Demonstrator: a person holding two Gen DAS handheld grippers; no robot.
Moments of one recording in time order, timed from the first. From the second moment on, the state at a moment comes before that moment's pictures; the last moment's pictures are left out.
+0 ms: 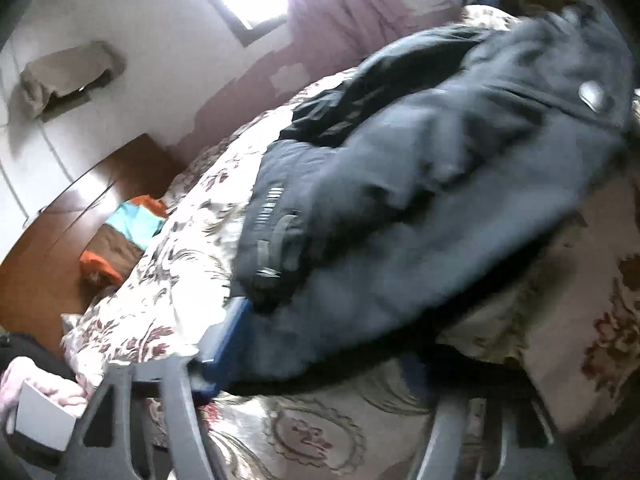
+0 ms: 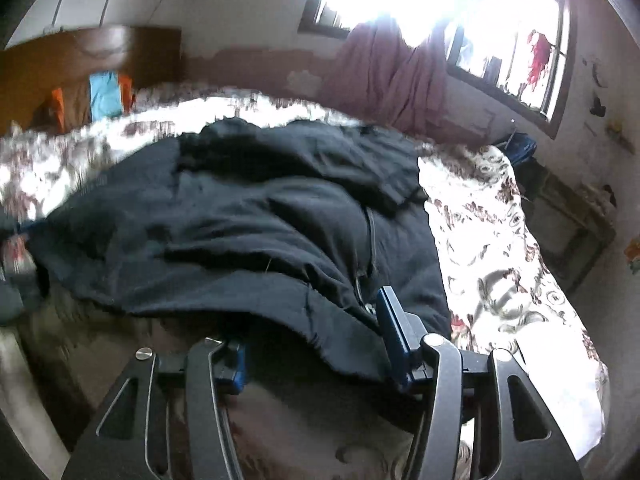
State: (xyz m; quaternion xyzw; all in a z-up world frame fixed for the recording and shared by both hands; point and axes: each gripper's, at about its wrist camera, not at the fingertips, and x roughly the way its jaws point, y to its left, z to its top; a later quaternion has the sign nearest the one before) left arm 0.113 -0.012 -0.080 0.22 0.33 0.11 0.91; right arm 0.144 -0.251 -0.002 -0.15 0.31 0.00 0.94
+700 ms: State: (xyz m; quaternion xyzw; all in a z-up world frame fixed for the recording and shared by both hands) left arm 0.101 0.015 -0.029 0.14 0.25 0.05 0.96; right arm 0.101 -0.286 -0.005 -0.09 0.30 -0.02 0.95
